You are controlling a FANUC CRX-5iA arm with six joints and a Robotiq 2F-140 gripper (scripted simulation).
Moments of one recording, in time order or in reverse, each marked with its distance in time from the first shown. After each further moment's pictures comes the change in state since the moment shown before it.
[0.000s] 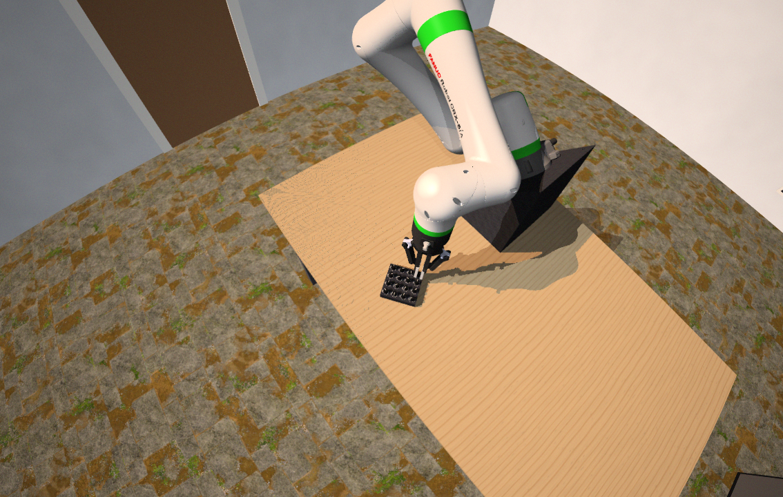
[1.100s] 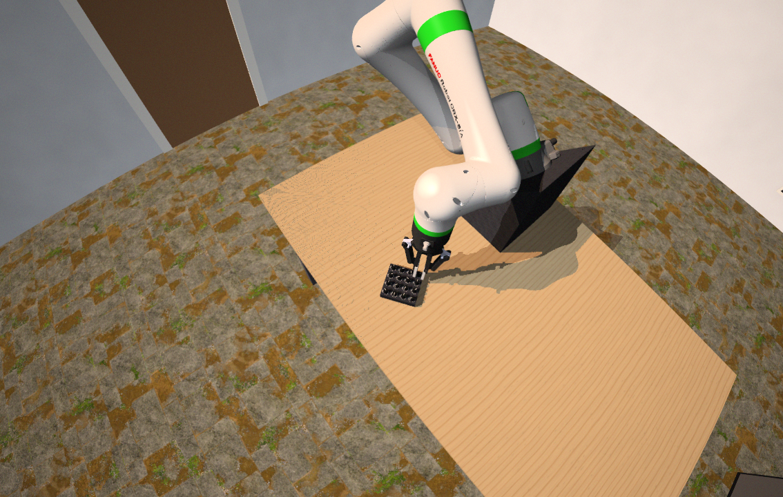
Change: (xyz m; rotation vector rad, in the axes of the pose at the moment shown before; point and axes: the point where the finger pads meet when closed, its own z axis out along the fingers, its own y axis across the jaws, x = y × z) arm 0.000 0.000 0.000 0.000 0.000 0.001
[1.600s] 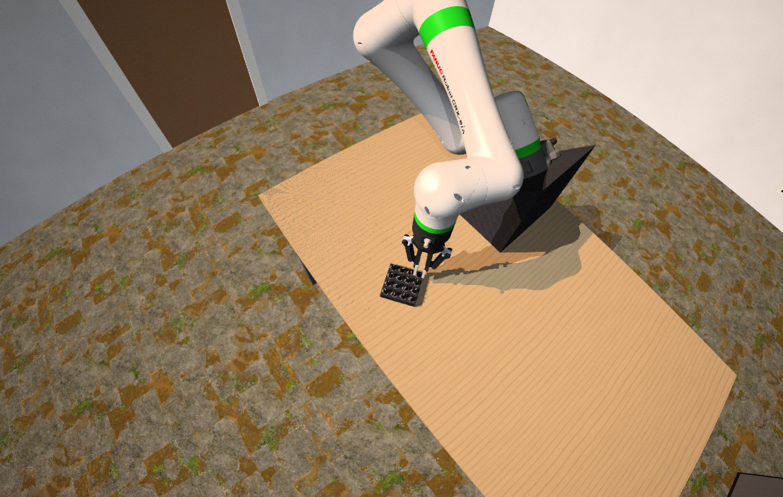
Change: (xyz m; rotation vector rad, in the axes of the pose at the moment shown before) arm 0.000 0.000 -0.012 0.000 0.000 0.000
